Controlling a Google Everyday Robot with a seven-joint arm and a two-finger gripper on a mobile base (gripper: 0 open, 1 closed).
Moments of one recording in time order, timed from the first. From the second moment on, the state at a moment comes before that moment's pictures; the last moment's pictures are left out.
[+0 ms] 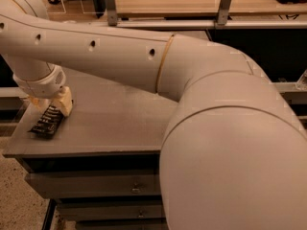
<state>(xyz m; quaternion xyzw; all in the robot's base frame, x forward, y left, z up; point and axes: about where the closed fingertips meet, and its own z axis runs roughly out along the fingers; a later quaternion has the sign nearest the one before) 0.533 0.253 0.822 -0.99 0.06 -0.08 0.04</state>
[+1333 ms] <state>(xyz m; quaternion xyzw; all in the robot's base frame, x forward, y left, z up) 0.545 0.221 0.852 -0.99 0.08 -0.08 0.09</state>
